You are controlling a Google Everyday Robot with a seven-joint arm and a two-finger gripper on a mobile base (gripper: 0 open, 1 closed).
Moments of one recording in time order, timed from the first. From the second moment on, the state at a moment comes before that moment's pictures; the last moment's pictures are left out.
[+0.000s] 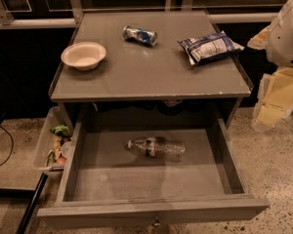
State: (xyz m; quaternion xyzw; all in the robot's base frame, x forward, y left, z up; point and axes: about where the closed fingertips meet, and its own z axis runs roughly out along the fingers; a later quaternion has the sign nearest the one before) arm 0.438 -0.217 0.976 -0.60 0.78 -0.03 0.16
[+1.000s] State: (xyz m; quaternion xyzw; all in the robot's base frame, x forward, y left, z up) arm 0.437 -0.212 0.932 -0.60 0.78 -0.01 0.16
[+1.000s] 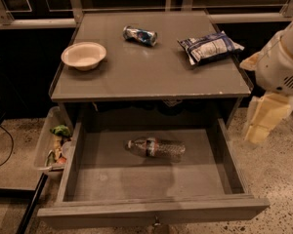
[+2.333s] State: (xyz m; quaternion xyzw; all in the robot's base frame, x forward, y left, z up) arm 0.446 -0.168 0.806 -0.62 0.75 0.10 0.21
